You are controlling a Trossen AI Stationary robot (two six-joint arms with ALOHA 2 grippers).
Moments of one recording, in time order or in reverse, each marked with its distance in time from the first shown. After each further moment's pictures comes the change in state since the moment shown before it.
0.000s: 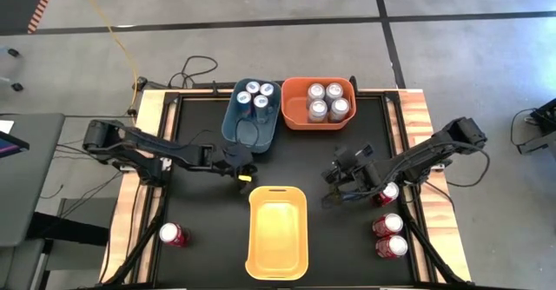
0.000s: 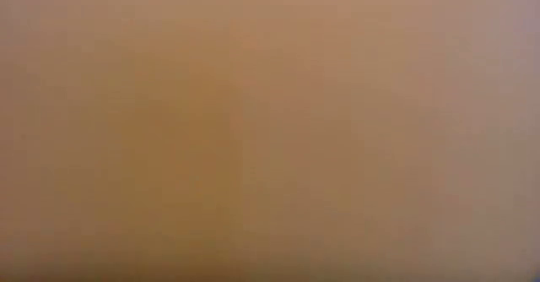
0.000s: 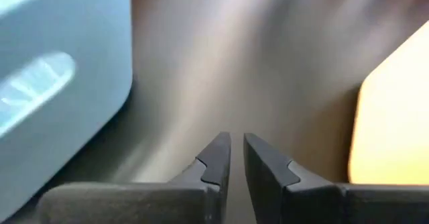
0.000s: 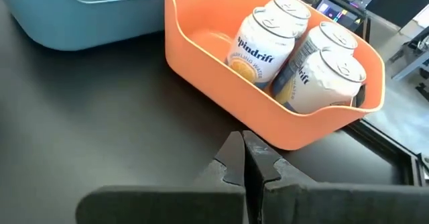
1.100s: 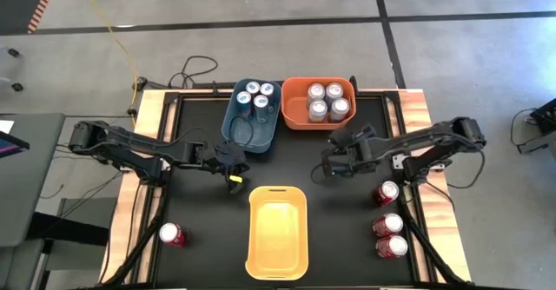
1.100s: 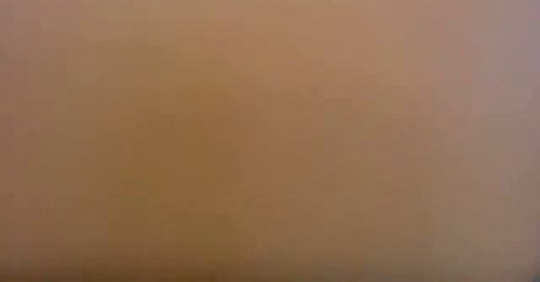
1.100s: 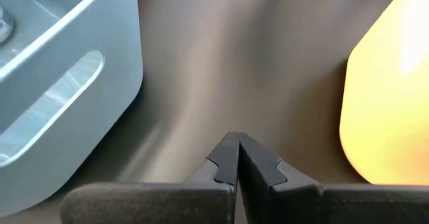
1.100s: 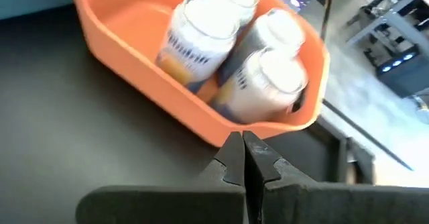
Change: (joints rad) left arm -0.010 -0.130 0.000 -0.168 0.010 0.087; right arm -0.267 0.000 0.179 -0.235 -0.111 -0.163
